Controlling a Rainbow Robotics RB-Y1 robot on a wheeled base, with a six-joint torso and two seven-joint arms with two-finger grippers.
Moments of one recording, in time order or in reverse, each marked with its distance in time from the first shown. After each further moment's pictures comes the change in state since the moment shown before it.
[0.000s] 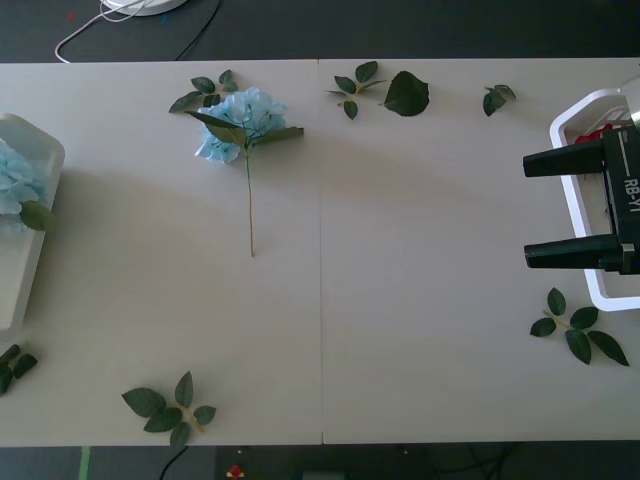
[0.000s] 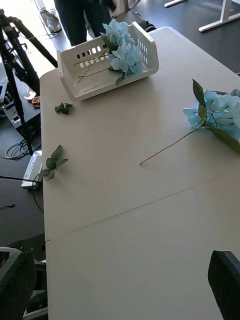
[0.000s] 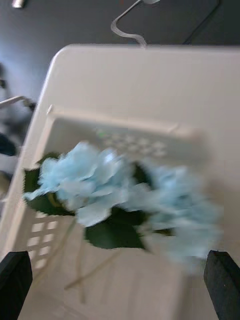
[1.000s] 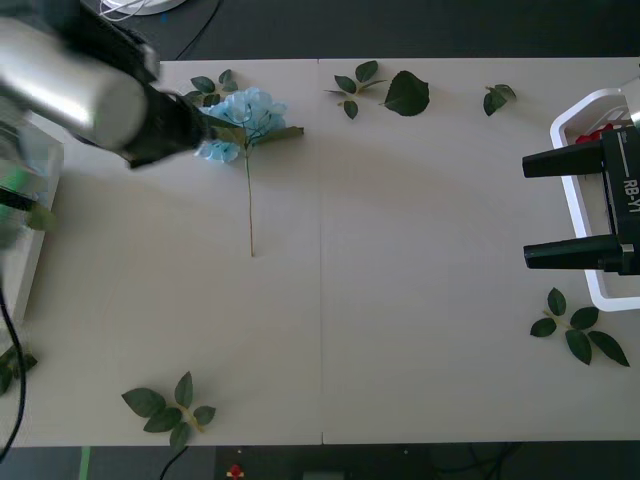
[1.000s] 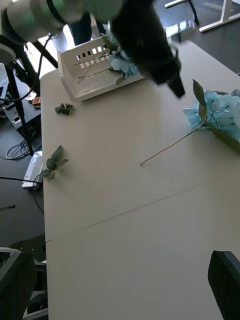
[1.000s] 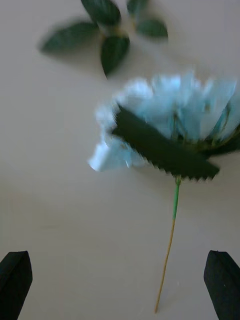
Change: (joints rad) right arm 0.001 0.003 0.000 -0.001 0.000 0.001 0.000; left arm -0.371 -0.415 -0.622 0.205 -0.067 -0.113 0.406
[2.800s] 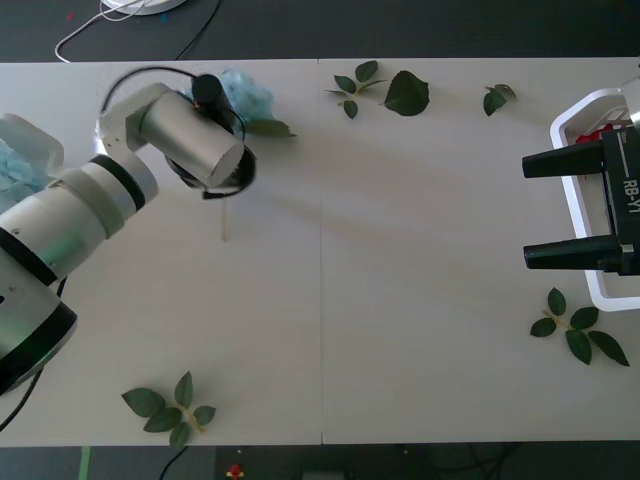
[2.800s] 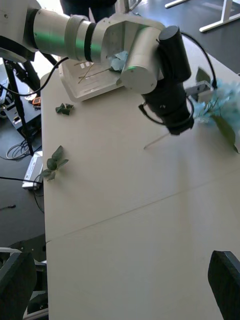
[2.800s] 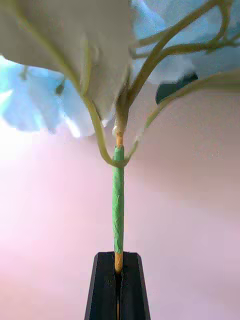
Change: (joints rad) right arm 0.000 0.000 0.000 -0.001 0.000 0.000 0.000; left arm -0.263 -0.145 -0.382 0.641 -0.043 -0.345 0.000
